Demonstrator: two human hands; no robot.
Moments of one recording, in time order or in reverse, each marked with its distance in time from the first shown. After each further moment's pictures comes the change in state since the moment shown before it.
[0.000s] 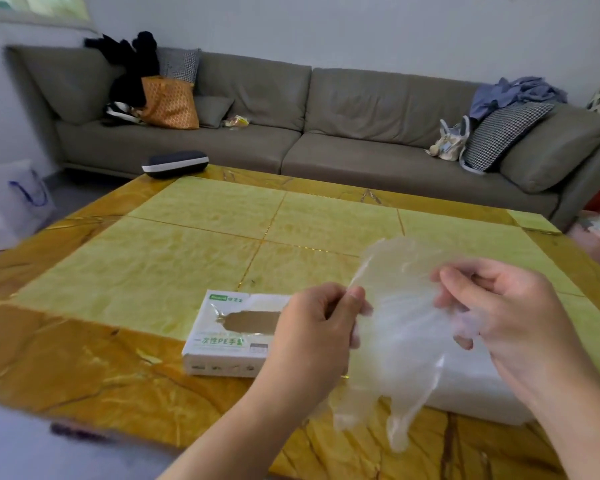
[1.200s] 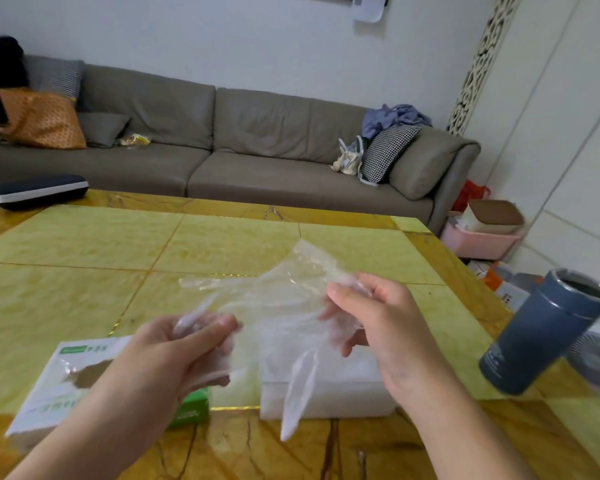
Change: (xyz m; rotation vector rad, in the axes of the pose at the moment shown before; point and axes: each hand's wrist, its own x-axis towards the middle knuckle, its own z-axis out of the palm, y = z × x) left_hand 0.013 0.009 0.003 -0.391 -0.073 -0.237; right_hand -0.001 0.000 -0.041 0.132 -0.074 0.100
